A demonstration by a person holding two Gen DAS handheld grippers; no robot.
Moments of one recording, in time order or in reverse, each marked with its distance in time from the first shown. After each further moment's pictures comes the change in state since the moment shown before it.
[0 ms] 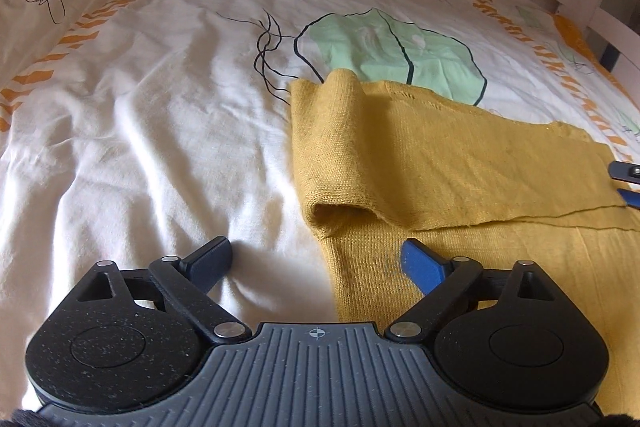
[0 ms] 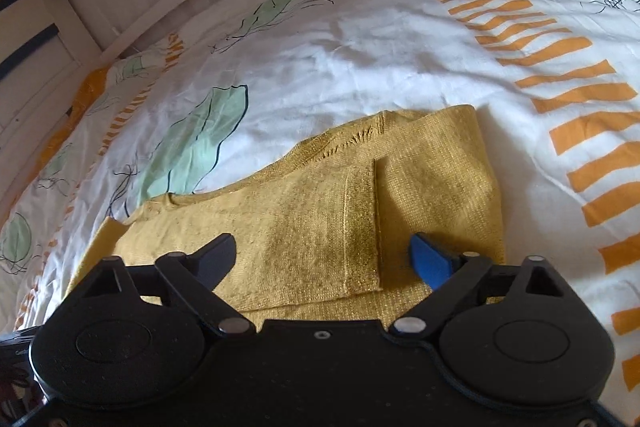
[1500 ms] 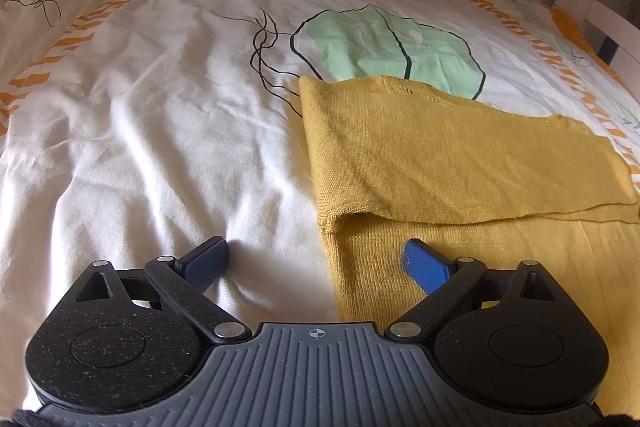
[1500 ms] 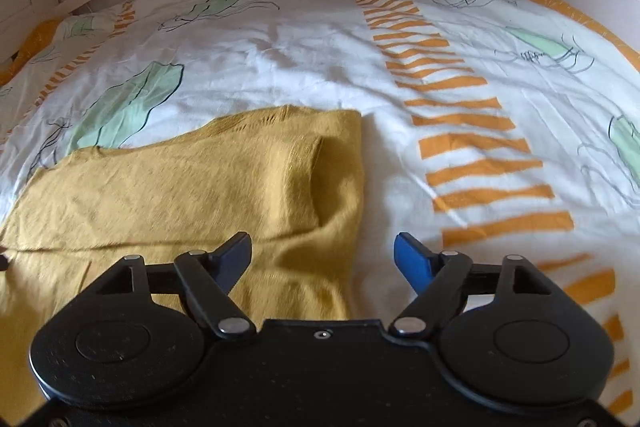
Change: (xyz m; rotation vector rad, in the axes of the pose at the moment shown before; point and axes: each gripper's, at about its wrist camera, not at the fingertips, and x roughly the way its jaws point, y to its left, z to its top) left arm 0.004 -0.001 -0.001 0.028 0.006 0.004; right arm -0.058 -0.011 -0.023 -0.161 -0.011 -0.267
